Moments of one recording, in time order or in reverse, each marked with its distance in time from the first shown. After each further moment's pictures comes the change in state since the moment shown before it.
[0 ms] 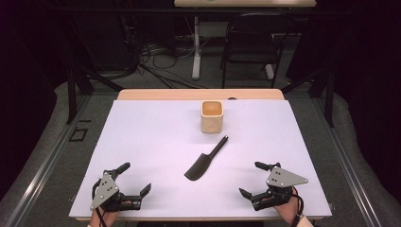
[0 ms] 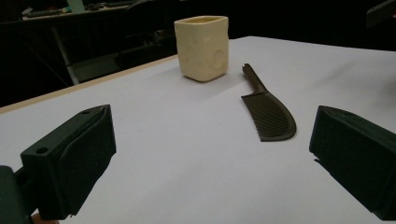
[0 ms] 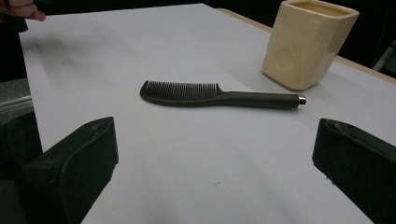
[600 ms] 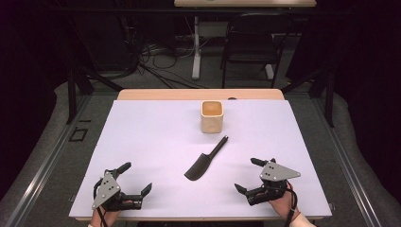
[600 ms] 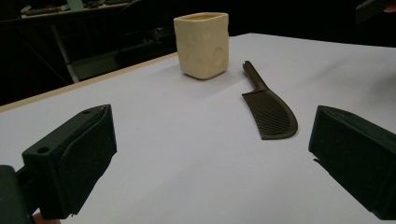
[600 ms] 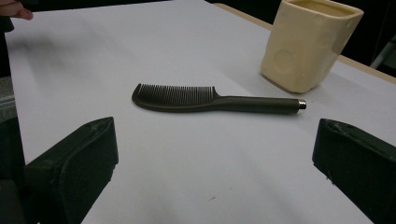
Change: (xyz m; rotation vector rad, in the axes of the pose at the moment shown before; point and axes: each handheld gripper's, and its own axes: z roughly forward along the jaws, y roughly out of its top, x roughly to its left) left arm -0.001 0.000 0.003 0.006 0.002 0.005; right arm -0.004 0.010 0.016 0.025 -0.011 0.001
